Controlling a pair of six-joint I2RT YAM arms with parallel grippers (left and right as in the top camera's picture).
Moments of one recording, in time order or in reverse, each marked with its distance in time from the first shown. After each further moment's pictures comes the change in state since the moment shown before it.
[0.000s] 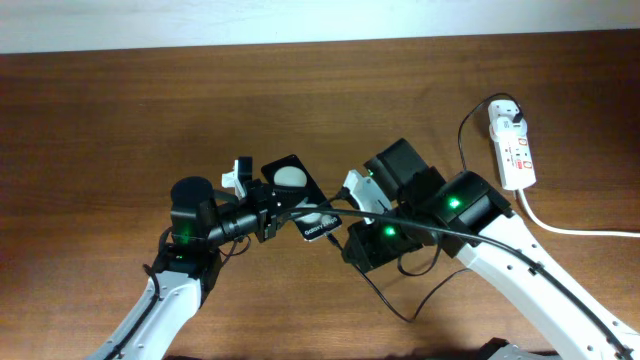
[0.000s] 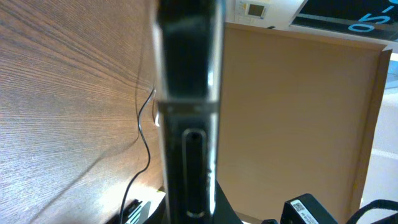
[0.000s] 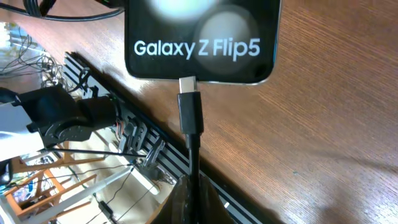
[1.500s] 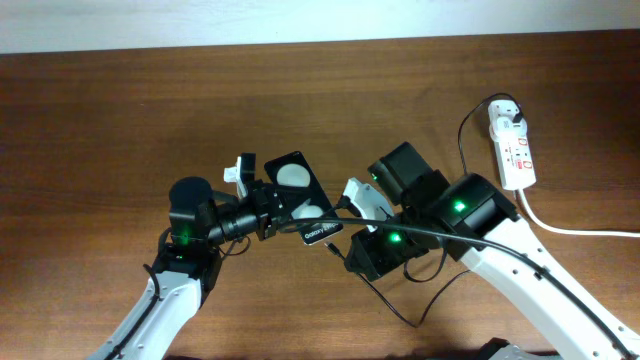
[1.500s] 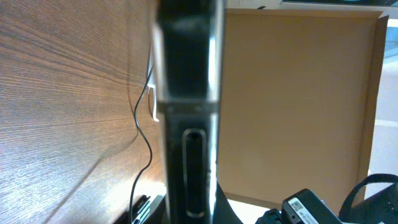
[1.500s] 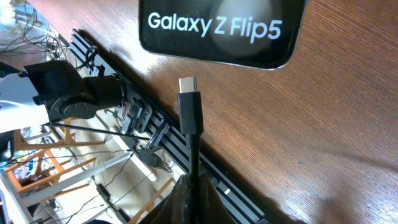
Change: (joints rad) left arm 0.000 -0.001 0.000 0.048 0.049 0.068; right arm 0.000 -0.016 0.000 -0.056 -0.042 -0.076
